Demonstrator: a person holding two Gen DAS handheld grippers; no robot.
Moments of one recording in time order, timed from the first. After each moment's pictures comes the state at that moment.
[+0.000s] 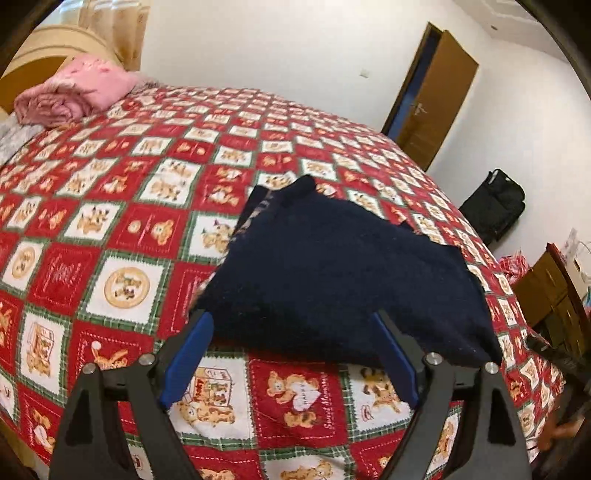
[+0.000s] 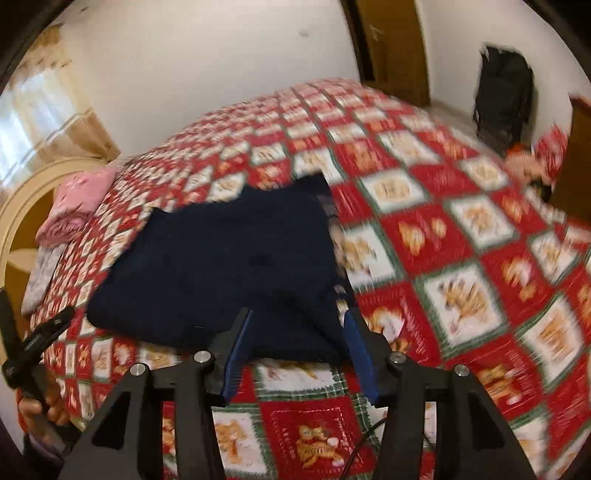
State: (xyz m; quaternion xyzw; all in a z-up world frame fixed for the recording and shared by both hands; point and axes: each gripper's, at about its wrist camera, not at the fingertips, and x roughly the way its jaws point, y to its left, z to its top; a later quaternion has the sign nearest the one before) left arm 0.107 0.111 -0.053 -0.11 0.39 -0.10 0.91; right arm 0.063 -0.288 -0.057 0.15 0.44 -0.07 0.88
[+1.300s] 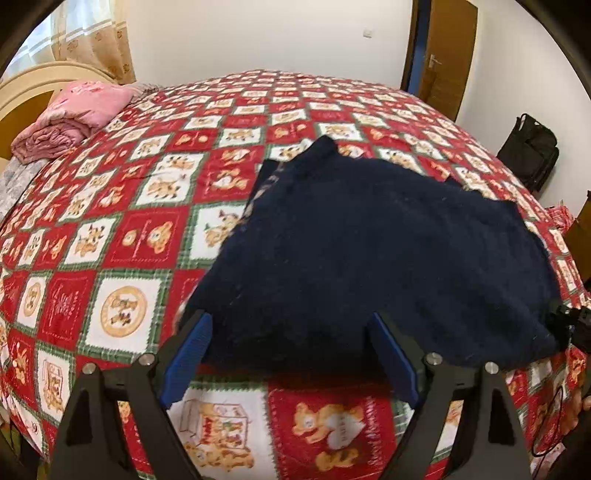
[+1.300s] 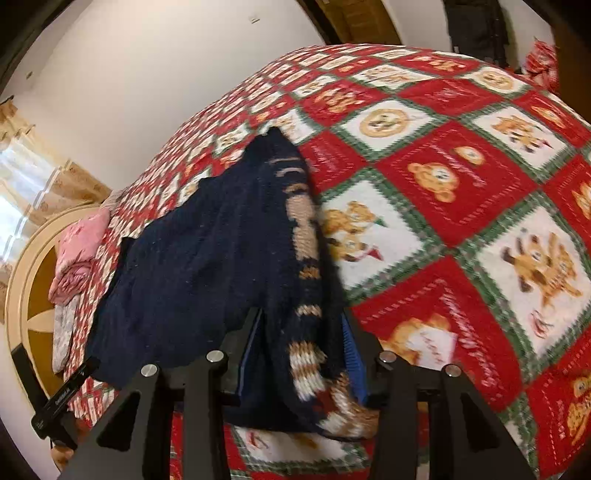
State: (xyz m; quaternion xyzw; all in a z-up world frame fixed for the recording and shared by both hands) left arm 0.145 0.074 -0.080 0.00 0.43 -0.05 0.90; right arm 0.109 -0.325 -0.131 0.26 0.44 -0.06 0.85
